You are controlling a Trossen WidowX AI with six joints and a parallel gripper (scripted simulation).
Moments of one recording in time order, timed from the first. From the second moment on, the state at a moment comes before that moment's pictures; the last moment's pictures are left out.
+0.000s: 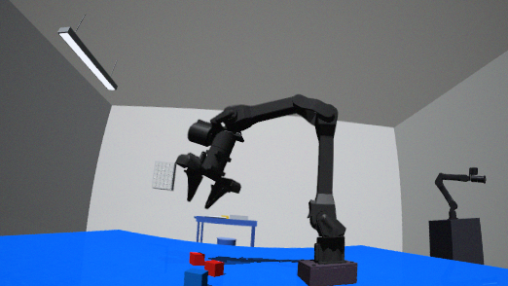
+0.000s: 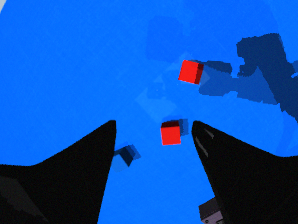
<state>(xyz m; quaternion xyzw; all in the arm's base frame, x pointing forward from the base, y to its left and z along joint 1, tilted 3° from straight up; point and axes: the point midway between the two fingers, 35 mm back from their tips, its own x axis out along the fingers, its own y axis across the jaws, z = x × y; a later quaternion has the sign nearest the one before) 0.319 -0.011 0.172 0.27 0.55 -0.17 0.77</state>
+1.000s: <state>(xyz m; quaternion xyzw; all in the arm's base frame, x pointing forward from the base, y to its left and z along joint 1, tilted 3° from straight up) 0.274 0.014 0.059 0.16 0.67 -0.17 0.71</state>
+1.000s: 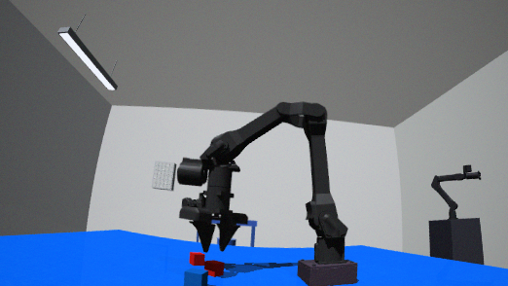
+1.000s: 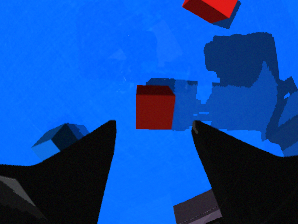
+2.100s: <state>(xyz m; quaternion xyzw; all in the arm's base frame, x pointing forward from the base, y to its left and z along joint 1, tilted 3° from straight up) 0.274 0.012 0.018 0.15 0.67 -0.17 0.71</state>
